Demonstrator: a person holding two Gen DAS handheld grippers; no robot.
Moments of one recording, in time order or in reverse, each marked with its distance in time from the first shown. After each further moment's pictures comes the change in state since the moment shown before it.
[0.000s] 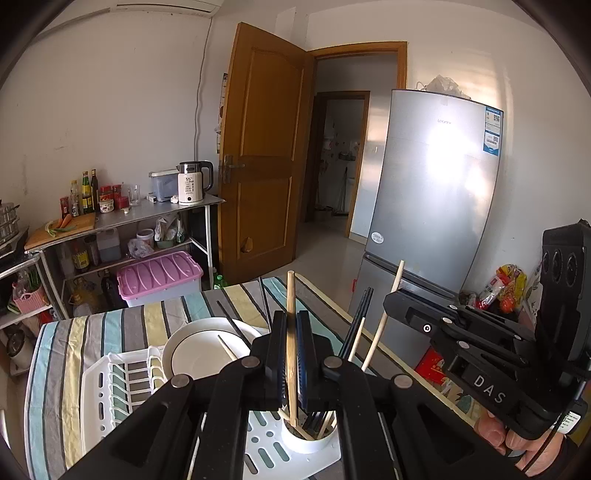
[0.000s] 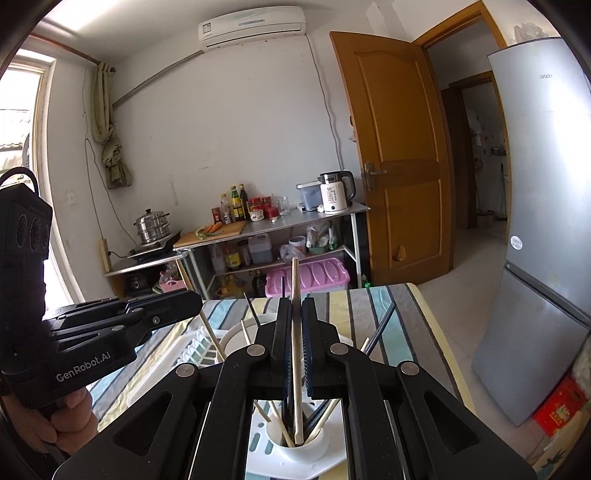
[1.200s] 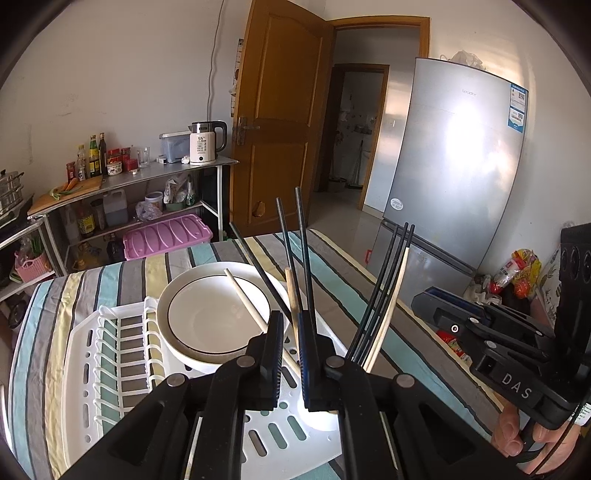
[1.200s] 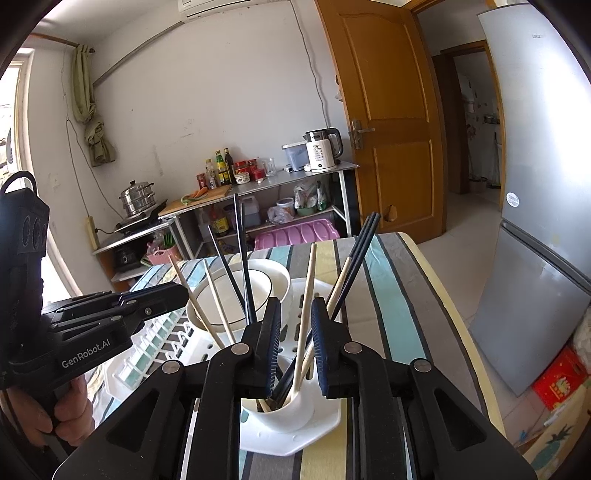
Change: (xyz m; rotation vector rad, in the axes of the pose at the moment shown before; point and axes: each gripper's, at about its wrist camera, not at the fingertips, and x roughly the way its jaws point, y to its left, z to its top) left arm 0.042 0.020 -0.052 -0.043 0.114 0.048; right arm 0.023 -0.018 -0.041 0.035 0.136 -0.036
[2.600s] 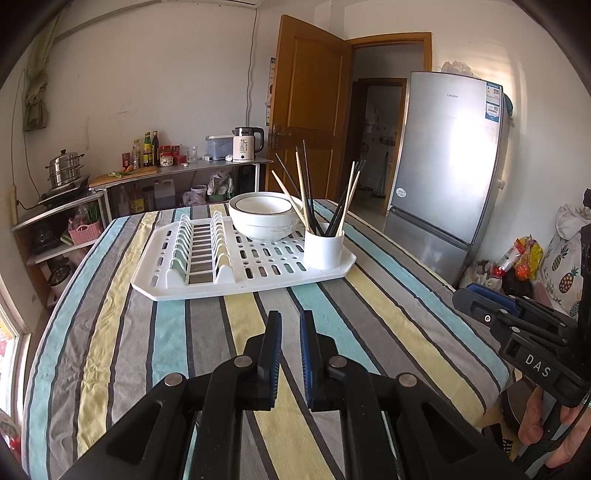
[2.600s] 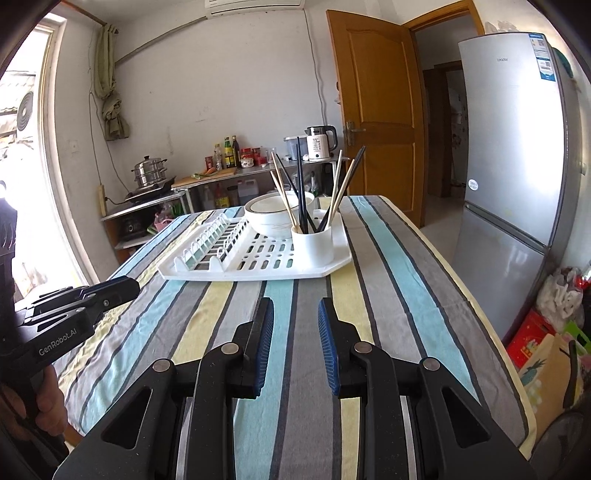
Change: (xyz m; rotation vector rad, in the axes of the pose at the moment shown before) left arm -0.212 -0.046 -0.197 -0.044 -0.058 0.126; right arm -0.173 0.069 -0.154 -0.060 0.003 -0.077
